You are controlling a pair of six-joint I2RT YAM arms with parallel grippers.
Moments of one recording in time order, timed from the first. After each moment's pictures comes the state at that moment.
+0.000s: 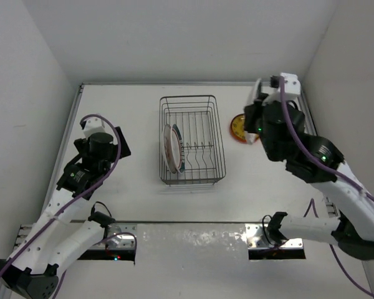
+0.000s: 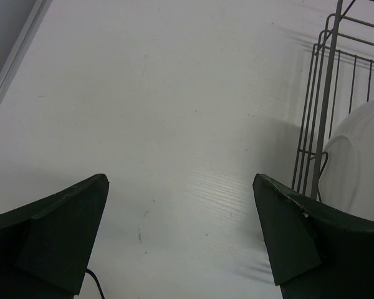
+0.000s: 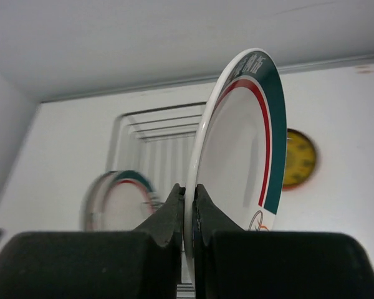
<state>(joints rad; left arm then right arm) -0.39 0.75 0.85 -0.70 -0.56 -0.47 0.92 1.14 1.56 -0.71 0.79 0.46</state>
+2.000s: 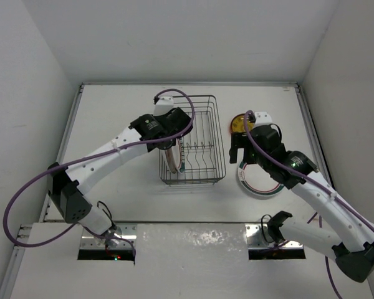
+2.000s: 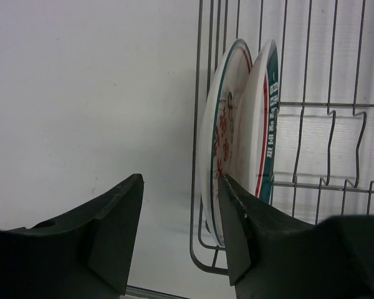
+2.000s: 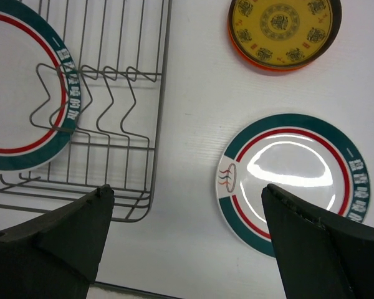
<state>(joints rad) -0.82 1.53 1.51 -1.08 -0.71 -0.71 0.61 0.95 0.97 -0.71 0.34 0.38</state>
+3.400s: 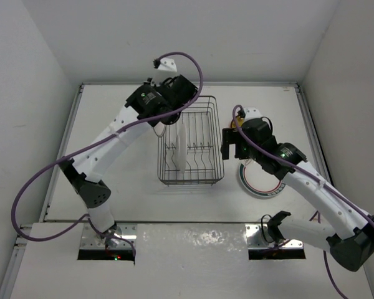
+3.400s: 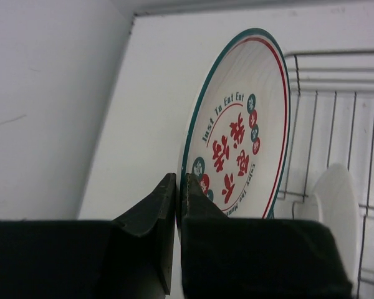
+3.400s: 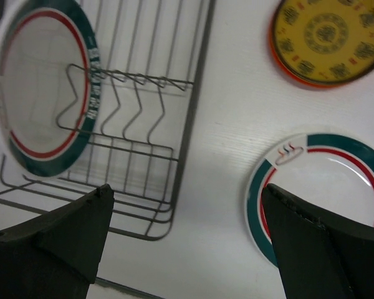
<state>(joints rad) -0.80 1.74 2.09 -1.34 -1.04 -0.50 0.61 1.05 1.00 -0.66 0.26 0.36</state>
